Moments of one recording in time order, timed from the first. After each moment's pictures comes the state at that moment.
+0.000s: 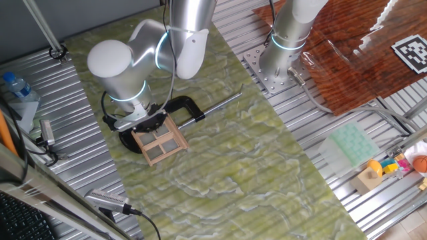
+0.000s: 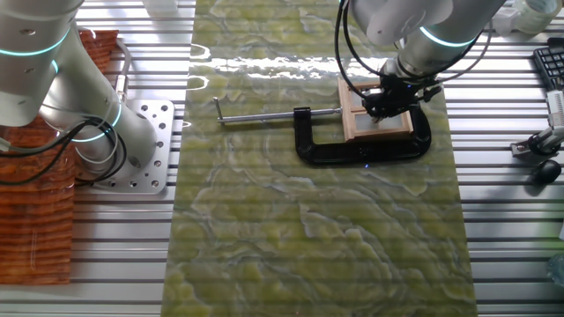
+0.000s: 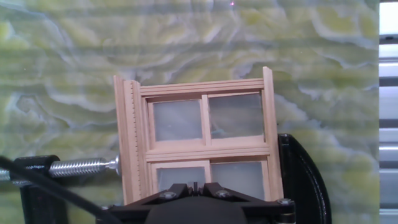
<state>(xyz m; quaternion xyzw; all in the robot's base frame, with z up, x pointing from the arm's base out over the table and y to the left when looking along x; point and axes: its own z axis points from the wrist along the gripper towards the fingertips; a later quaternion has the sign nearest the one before) 0.565 0.055 0.026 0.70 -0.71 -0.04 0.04</state>
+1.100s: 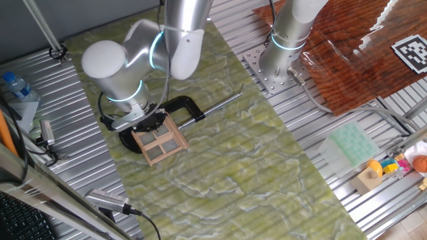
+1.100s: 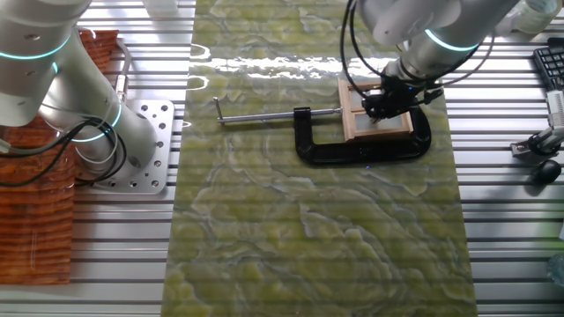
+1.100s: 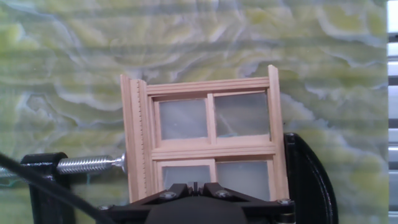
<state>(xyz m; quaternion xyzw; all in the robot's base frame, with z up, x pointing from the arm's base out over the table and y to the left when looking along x) 0.561 0.054 0.027 0.71 -0.70 -0.06 0.05</state>
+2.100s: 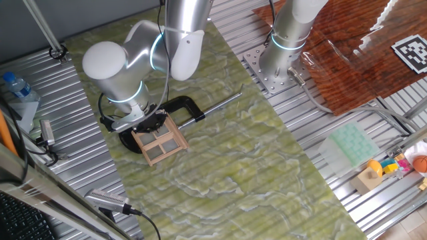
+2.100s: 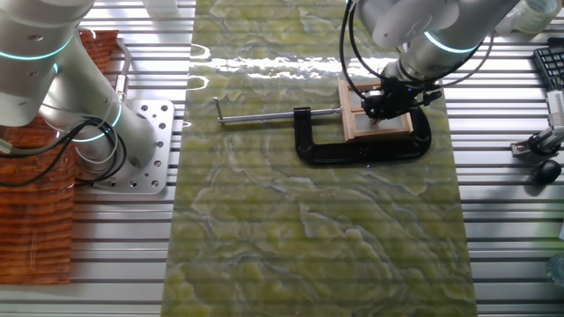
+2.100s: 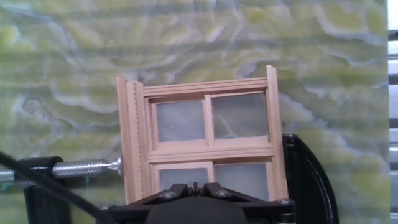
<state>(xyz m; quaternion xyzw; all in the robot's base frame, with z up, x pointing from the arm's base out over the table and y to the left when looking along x) 0.564 0.055 0.021 0.70 -0.71 -0.06 0.05</state>
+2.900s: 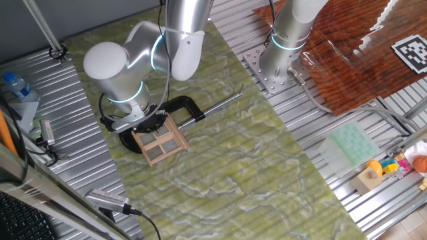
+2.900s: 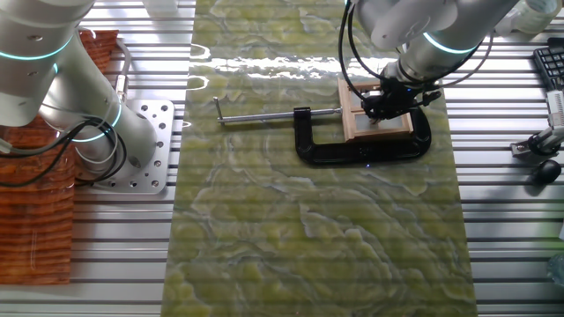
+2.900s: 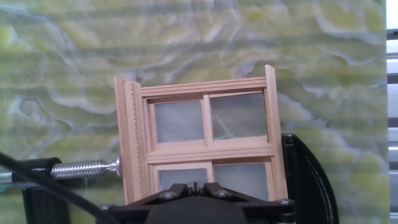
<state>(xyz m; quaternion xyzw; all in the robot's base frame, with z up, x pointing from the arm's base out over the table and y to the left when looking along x) 0.563 0.055 0.020 0.70 -0.71 -0.05 0.05</state>
